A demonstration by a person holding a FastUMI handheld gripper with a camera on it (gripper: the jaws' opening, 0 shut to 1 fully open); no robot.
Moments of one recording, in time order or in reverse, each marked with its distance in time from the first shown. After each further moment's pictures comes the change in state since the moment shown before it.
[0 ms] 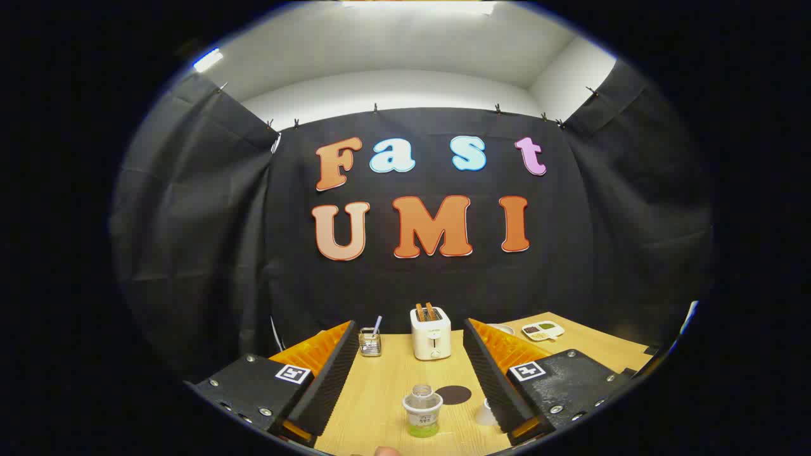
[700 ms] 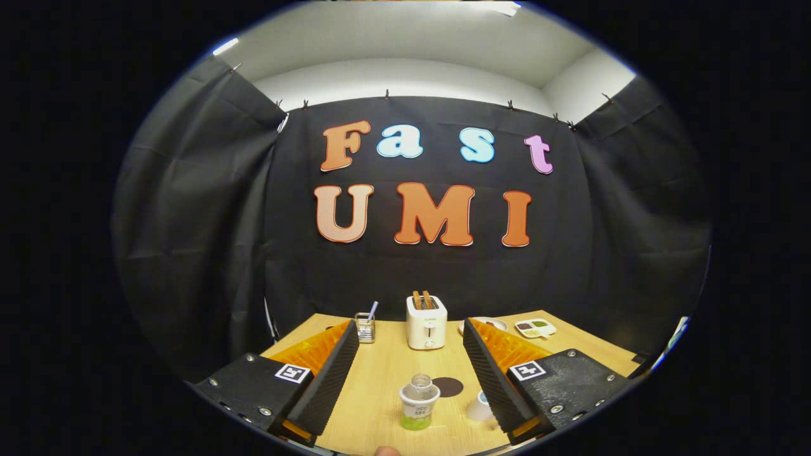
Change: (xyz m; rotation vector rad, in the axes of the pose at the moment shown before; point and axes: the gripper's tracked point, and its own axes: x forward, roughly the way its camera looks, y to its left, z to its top) arm 0.000 0.013 -0.012 -0.082 0.053 -0.005
